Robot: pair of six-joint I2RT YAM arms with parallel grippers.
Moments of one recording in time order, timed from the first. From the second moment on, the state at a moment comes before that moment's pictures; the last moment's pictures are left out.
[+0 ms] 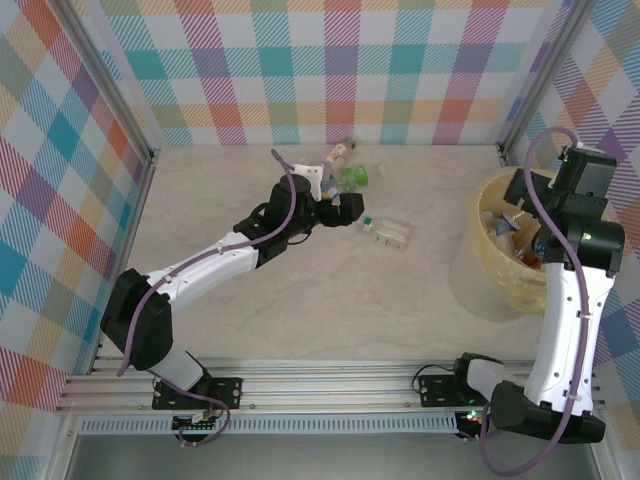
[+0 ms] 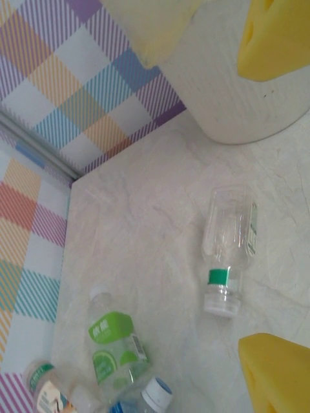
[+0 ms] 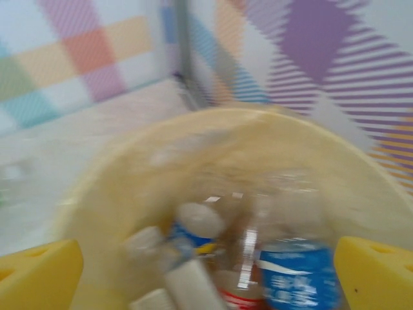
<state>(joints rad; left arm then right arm) -0.71 1.56 1.21 0.01 0.05 -0.55 -0.20 1.10 1.61 -1.07 0.17 0.14</state>
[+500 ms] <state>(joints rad) -0.68 1.47 1.13 -0.09 -0.19 -0.65 0.23 1.28 1.58 -0.81 -0.15 0.23</state>
